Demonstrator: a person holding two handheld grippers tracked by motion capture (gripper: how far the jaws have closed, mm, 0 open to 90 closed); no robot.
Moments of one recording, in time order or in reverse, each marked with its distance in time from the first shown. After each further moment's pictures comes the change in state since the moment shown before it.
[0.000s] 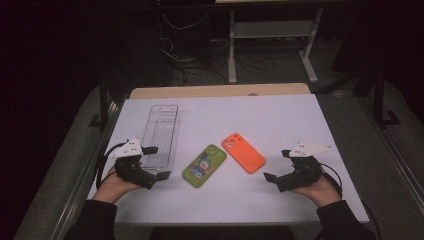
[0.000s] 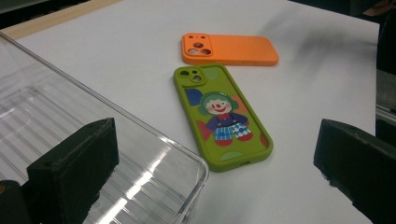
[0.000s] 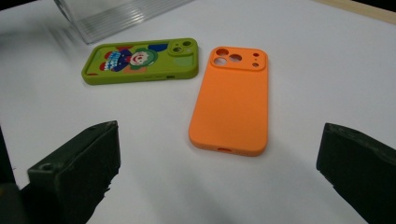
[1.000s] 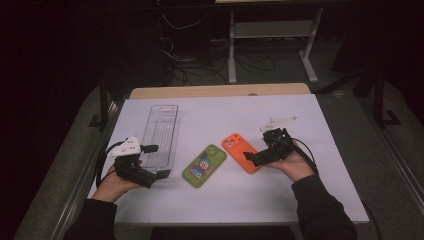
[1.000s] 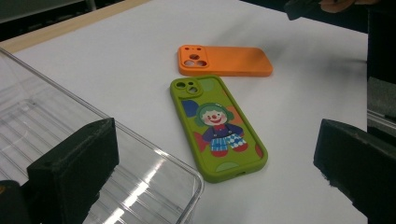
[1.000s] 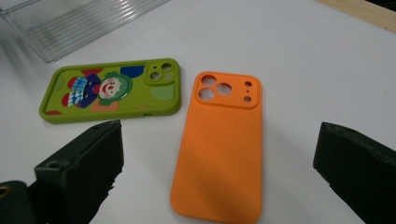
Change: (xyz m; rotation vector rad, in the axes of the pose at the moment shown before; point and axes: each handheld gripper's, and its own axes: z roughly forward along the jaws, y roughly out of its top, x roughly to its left) left arm -0.001 0.004 -0.002 -0.022 -0.014 0.014; right arm -0.003 0.067 0.057 0.121 -0.059 0.009
